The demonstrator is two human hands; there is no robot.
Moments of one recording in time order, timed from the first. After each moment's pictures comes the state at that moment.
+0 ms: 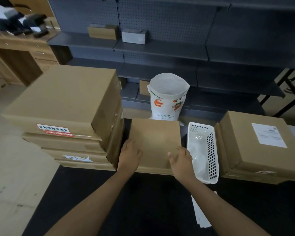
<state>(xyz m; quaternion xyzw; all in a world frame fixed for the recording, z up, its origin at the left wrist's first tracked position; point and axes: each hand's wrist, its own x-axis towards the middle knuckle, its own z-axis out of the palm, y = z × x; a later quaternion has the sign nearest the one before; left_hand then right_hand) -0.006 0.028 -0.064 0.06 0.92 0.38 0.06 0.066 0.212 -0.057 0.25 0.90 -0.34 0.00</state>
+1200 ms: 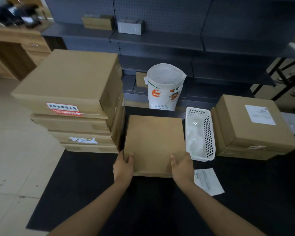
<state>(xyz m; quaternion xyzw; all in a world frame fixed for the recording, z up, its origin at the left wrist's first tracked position) 0.094 -0.018 -0.080 -0.14 0.83 0.53 0.11 0.148 0.167 -0.067 0.40 0.82 -0.41 -0.01</state>
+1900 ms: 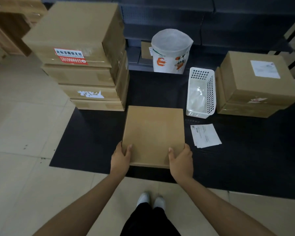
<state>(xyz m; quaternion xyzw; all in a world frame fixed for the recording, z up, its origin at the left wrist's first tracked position) 0.236 -0.075 -0.110 -0.11 0.87 0.45 0.15 0.297 0.118 -0.102 0.40 0.84 -0.37 0.04</state>
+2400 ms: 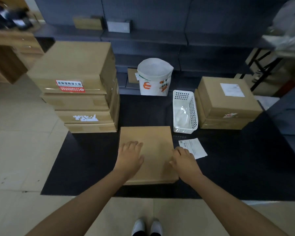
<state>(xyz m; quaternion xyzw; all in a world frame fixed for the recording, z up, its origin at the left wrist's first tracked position) 0.200 -0.038 -0.045 0.29 0.95 0.07 0.05 0.286 0.171 -0.043 0.11 0.98 -0.10 0.13</state>
